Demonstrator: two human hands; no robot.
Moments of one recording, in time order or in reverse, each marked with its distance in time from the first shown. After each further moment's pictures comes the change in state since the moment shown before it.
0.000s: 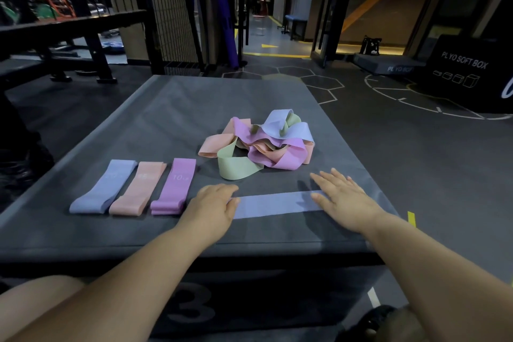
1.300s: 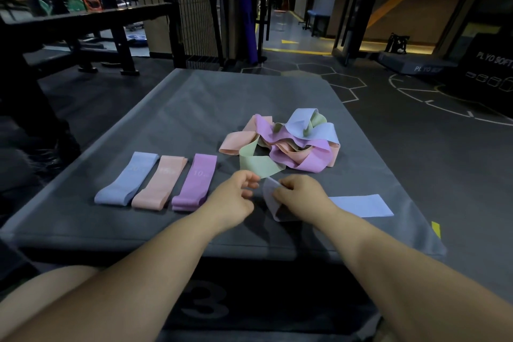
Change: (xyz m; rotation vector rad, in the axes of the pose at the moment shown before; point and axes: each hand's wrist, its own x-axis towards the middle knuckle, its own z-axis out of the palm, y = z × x) left_hand 0.010 0.001 -0.014 -0.685 -0.112 -0.169; right_hand 0.025 -0.127 -0.004 0.576 0.036 0.051
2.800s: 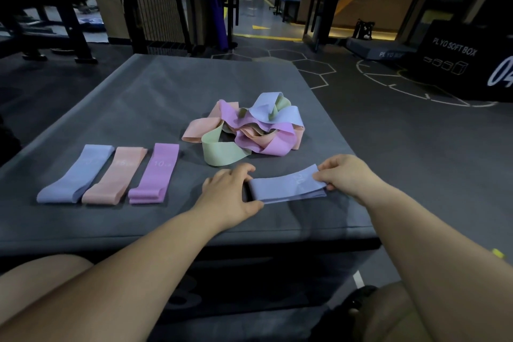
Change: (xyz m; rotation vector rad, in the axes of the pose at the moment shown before) left_hand 0.005 0.010 0.051 0.568 0.079 0.241; right_hand -0.009 0.096 -0.090 0.170 0.190 0.326
